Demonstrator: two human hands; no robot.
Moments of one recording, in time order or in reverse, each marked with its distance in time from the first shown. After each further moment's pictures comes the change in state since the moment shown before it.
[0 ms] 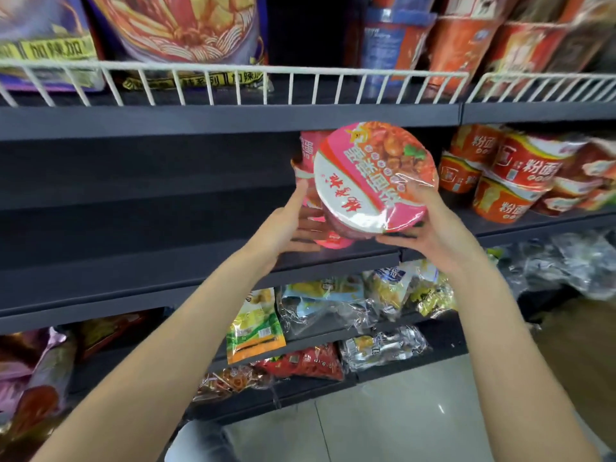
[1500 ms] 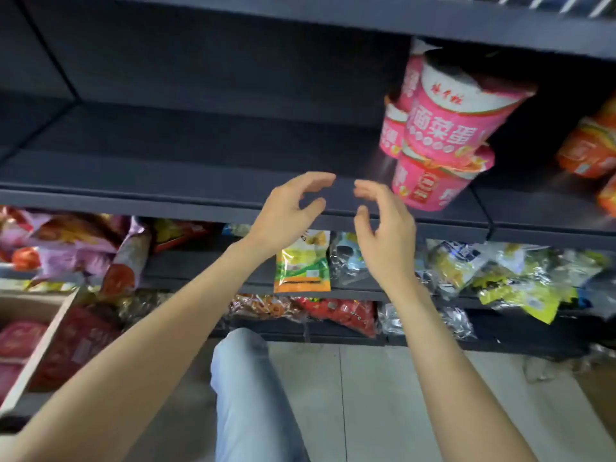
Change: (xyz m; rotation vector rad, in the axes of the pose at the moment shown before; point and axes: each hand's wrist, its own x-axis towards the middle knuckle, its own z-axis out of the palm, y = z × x) left_hand -0.029 -0.101 -0.077 0.452 0.288 0.347; right_hand -0.009 0.130 0.126 -0.832 0.006 -0.710
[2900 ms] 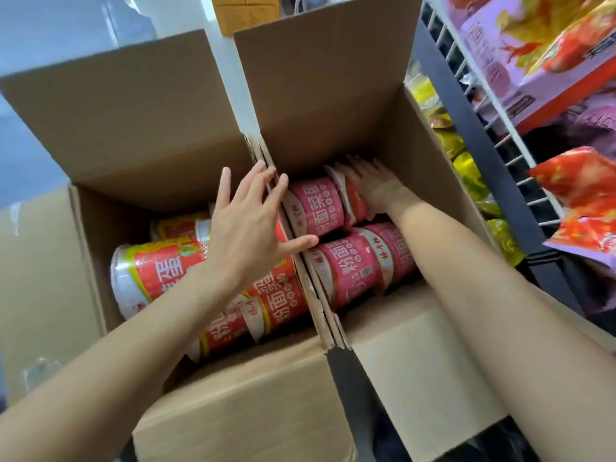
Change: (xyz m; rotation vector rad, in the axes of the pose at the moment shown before) left_hand -0.473 -0.464 -0.351 0.949 0.506 -1.160; right_hand -0.249 -0.297 0.829 -0.508 -1.549 -1.306
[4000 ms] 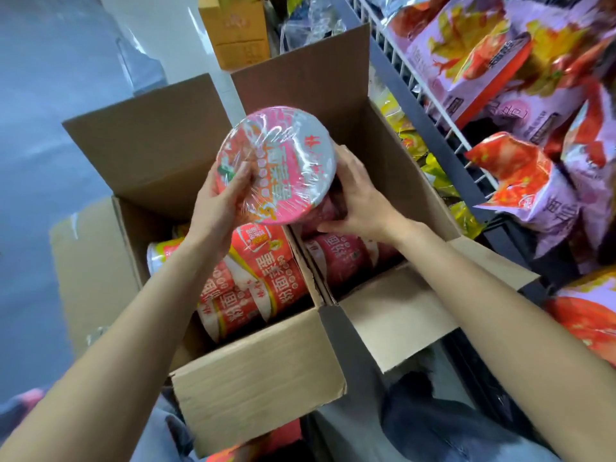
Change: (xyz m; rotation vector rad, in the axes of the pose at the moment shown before) left_hand -0.012 0.000 -0.061 -1.699 0.052 -0.591; right_hand -0.144 -0.061 -0.046 0.828 0.578 -0.207
